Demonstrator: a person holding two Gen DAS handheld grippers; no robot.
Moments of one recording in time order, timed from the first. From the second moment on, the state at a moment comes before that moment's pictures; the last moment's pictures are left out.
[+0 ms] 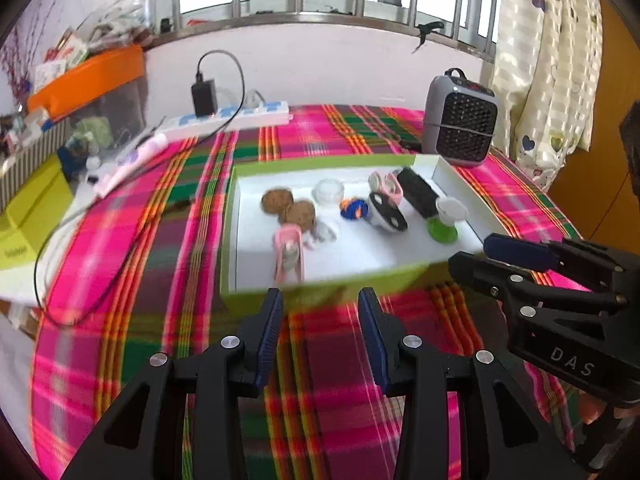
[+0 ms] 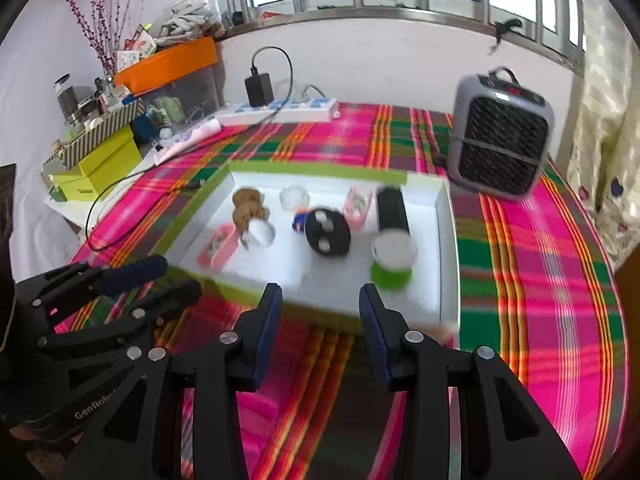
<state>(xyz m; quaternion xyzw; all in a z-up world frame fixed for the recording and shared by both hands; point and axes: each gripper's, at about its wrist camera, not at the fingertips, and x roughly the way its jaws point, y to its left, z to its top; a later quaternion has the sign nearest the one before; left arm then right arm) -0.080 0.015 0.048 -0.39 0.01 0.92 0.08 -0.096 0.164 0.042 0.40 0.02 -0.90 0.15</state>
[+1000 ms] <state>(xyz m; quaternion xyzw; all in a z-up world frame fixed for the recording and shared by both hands) -0.045 0.026 0.013 -0.43 0.02 0.90 0.04 -0.052 0.181 0.003 0.43 0.03 -0.90 0.08</state>
